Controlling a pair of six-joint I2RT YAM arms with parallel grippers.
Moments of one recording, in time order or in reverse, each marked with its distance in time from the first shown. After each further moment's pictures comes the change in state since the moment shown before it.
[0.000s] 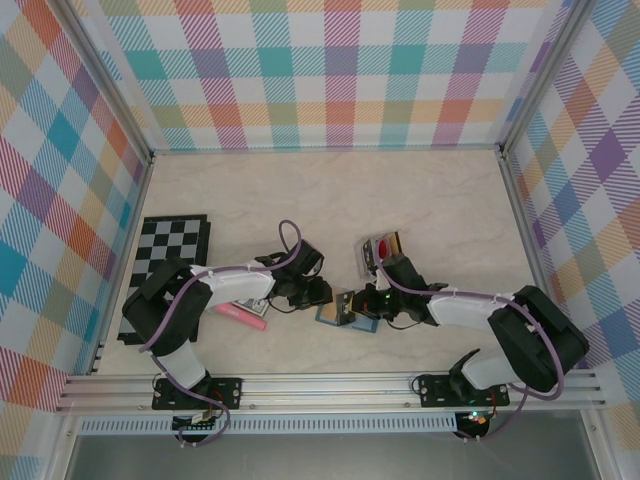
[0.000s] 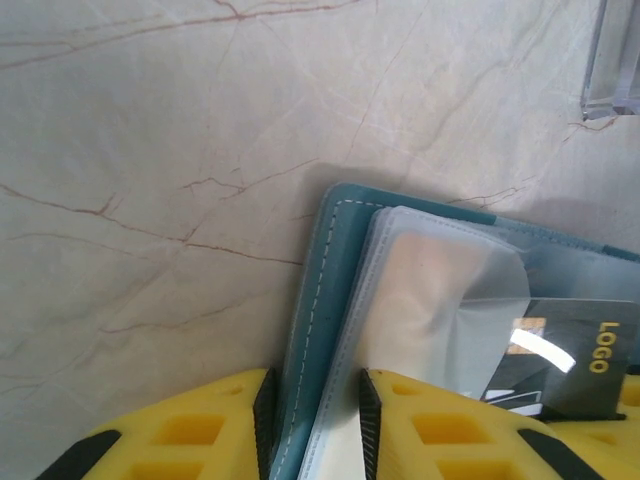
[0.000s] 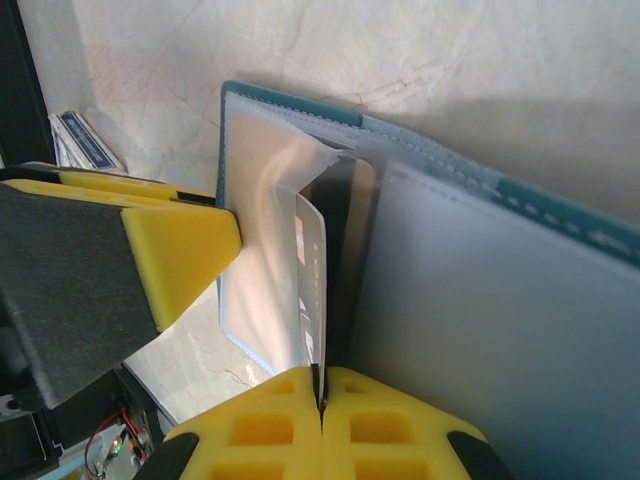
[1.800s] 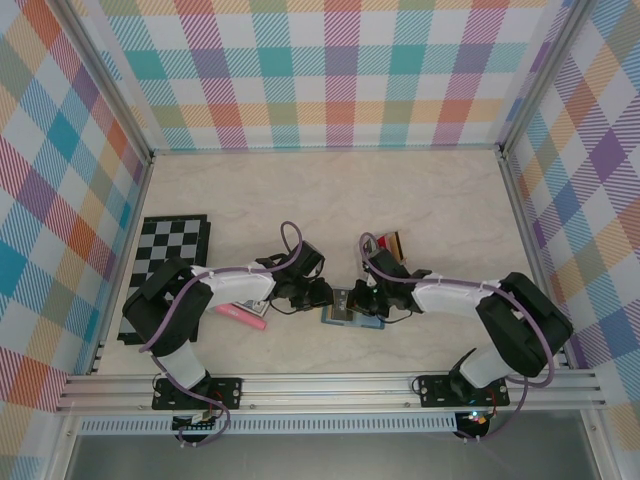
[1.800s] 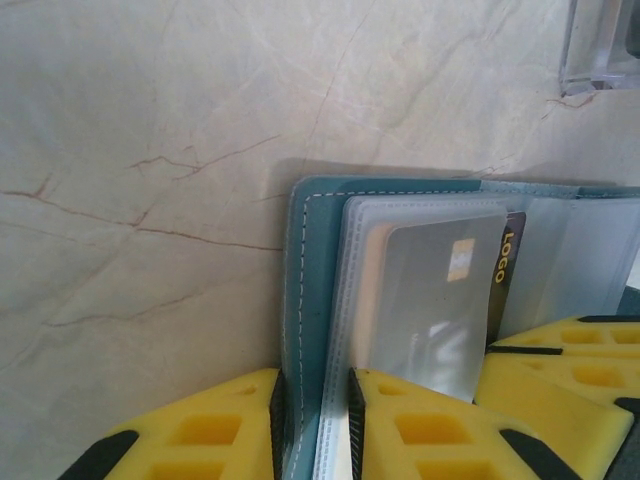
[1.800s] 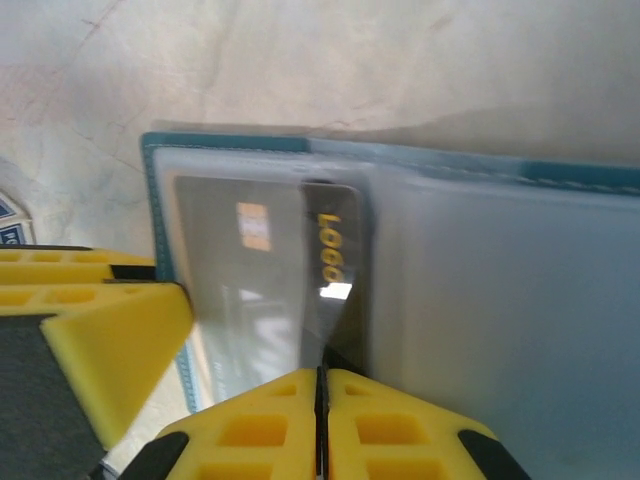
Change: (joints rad) left arm -0.008 0.000 -0.013 0.034 0.028 0.000; right arm 0.078 0.125 0.181 -0.213 0.129 0.026
